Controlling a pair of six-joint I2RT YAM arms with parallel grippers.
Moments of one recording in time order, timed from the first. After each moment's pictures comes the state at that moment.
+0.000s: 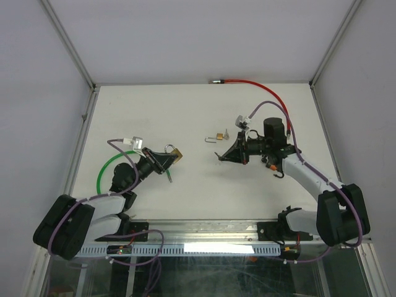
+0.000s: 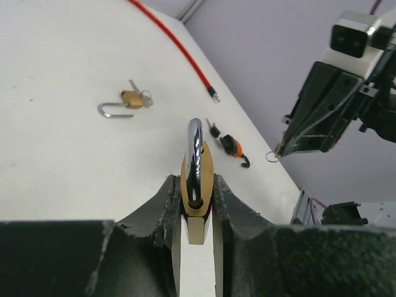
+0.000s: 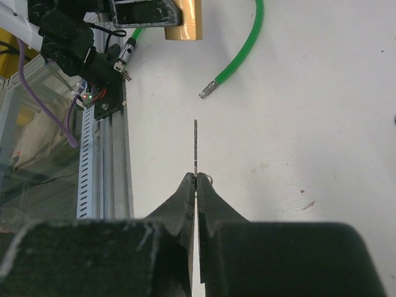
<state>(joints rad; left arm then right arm) -0.44 1.09 0.07 1.17 0.34 -0.78 0.32 1.24 0.70 -0.01 -1.11 -0.05</state>
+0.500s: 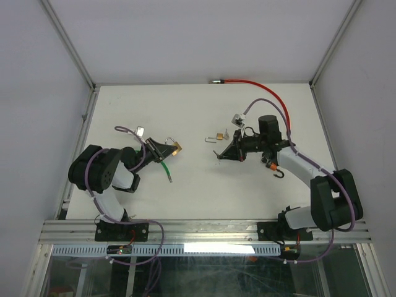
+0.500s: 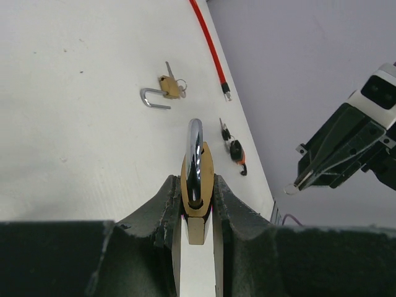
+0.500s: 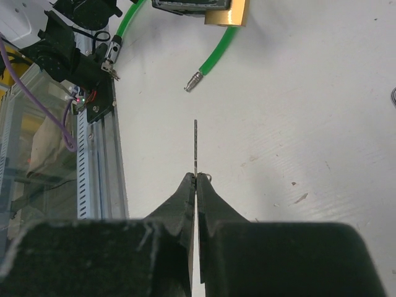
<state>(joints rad) -0.21 1.74 0.25 1.50 0.60 -1.04 0.32 1.37 0.75 -0.02 -1.08 -0.03</state>
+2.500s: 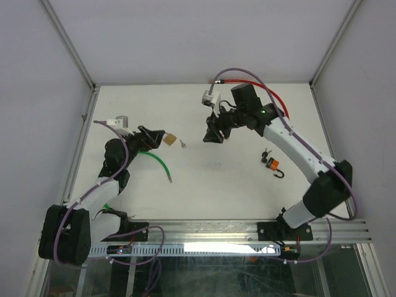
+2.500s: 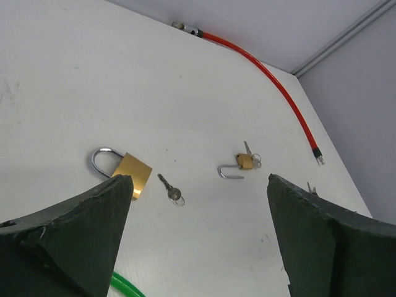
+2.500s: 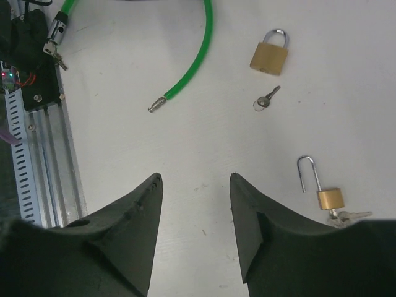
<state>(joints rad) -0.17 1.12 0.40 0.66 0.24 -0.59 0.57 1.62 1.49 -0.68 -0.69 -0.33</state>
